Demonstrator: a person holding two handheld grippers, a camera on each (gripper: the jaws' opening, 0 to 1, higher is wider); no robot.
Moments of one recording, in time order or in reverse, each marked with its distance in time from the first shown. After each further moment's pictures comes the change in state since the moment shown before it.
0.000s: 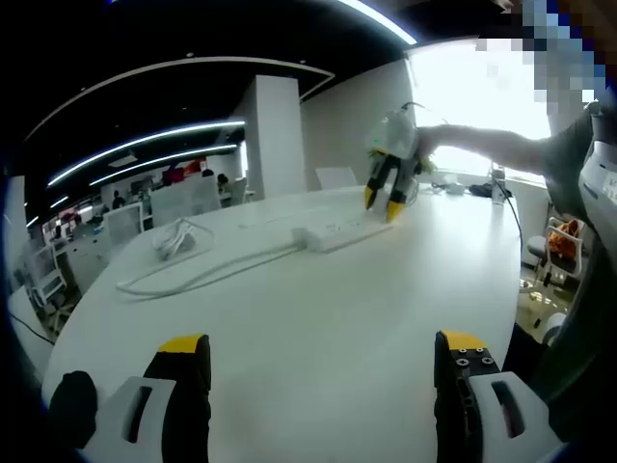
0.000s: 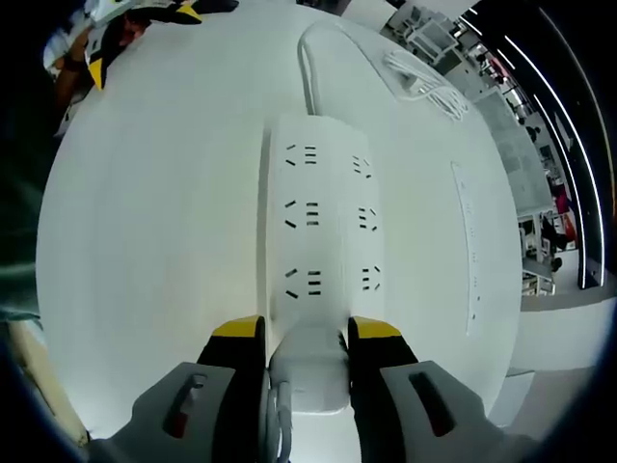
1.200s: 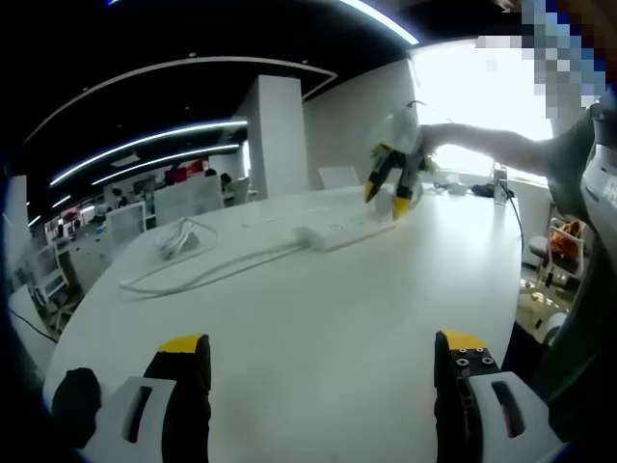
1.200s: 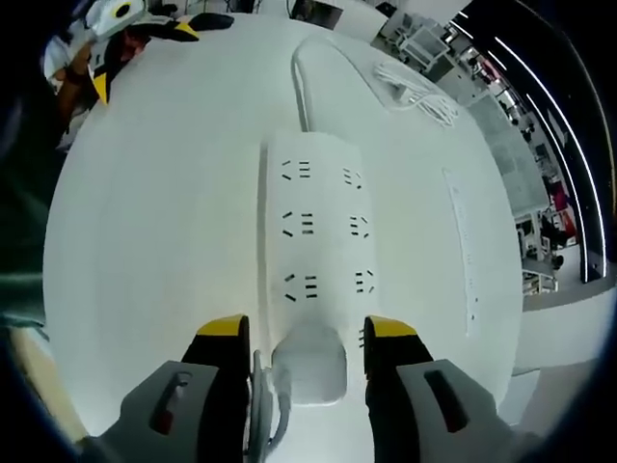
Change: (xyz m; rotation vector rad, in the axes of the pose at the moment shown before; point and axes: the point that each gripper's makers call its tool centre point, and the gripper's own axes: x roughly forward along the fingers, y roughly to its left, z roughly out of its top) left arm -0.003 0.002 -0.001 -0.003 0.002 0.011; right arm -0.012 0.000 0.006 0.034 -0.066 -0.004
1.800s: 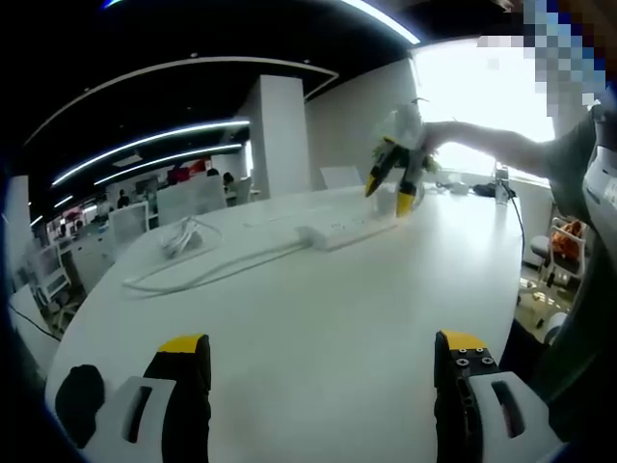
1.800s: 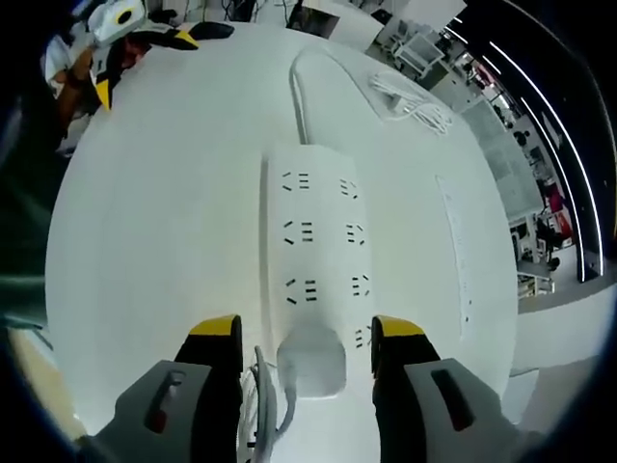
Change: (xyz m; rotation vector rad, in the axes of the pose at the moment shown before) left arm -0.005 0.001 0.000 -0.001 0.000 0.011; right arm -0.008 -0.003 0.003 0.001 -0.026 -0.026
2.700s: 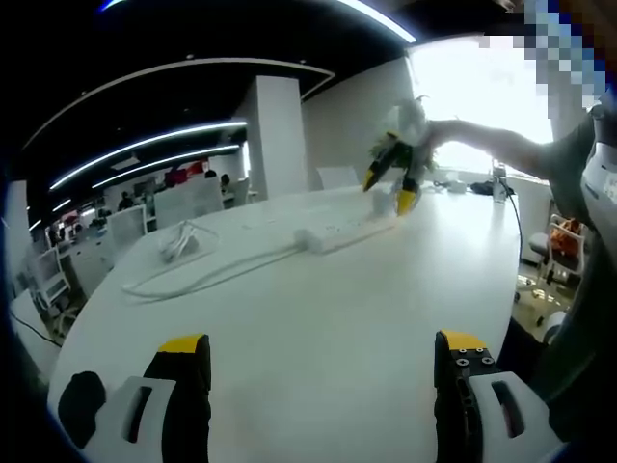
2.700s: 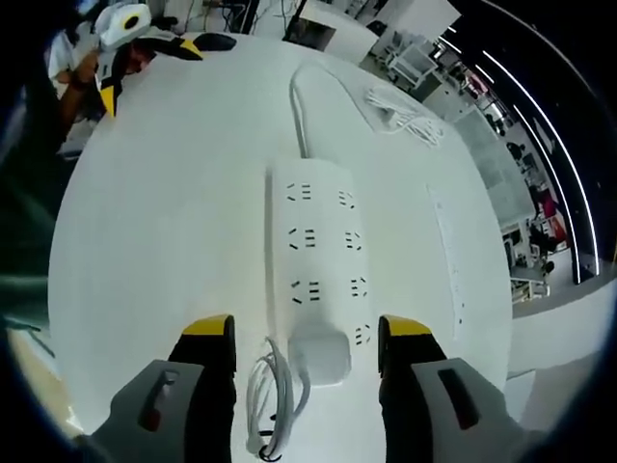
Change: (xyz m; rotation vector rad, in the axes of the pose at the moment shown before) left arm 0.001 -0.006 0.006 0.017 0.002 -0.007; right arm -0.015 0.006 0.003 -0.001 -0.055 -0.037
